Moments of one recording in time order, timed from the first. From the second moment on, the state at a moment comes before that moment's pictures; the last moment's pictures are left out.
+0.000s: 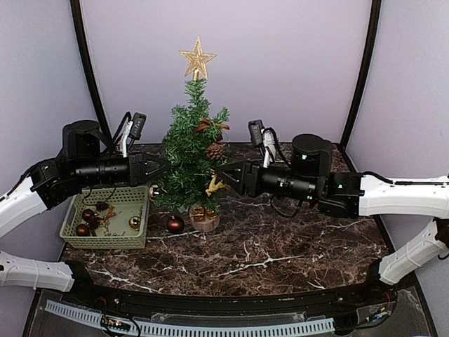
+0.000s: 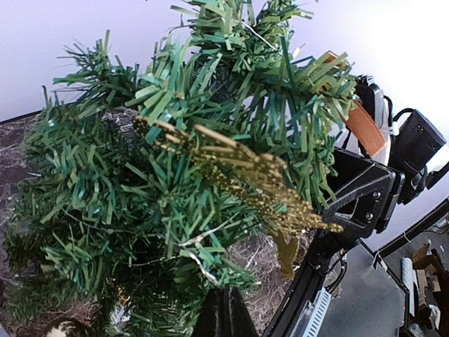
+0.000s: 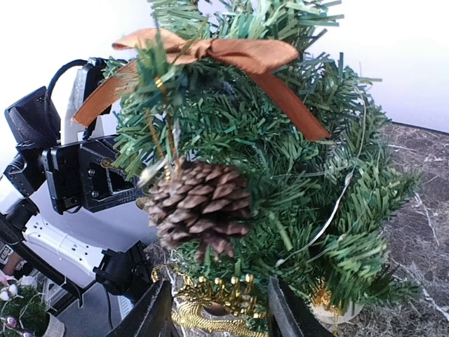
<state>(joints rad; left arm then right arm) -0.70 0.96 0.98 -0.32 0.34 -0.41 1.09 1.35 1.01 0.22 -0.03 0.50</state>
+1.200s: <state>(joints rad) -0.70 0.95 0.98 -0.34 0.33 -0.41 1.09 1.28 0.89 0.30 -0.04 0.48</state>
